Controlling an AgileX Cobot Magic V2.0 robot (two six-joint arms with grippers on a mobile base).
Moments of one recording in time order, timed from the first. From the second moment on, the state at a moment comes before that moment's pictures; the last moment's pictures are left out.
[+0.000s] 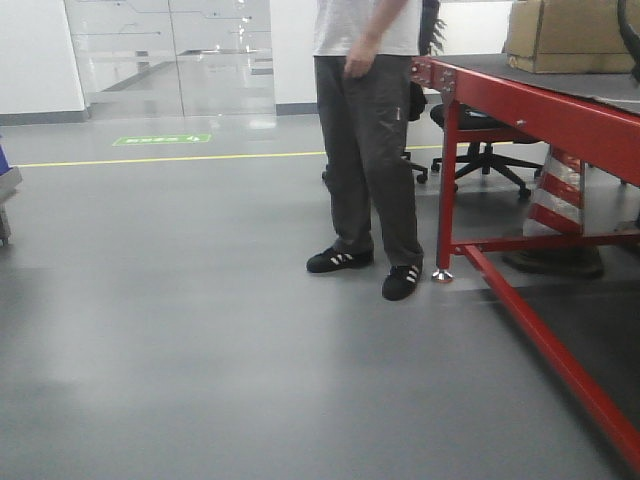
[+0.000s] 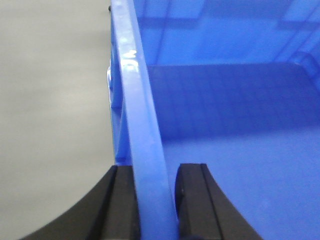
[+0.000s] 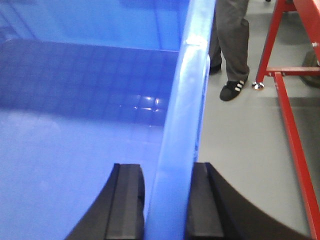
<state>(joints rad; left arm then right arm) -0.23 1.74 -2.24 0.01 1.01 -0.13 0.25 1.74 -2.23 -0.02 1.06 0.16</state>
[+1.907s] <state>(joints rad) -0.23 1.75 -2.24 0.01 1.01 -0.13 0.25 1.75 -2.23 -0.02 1.06 0.16</state>
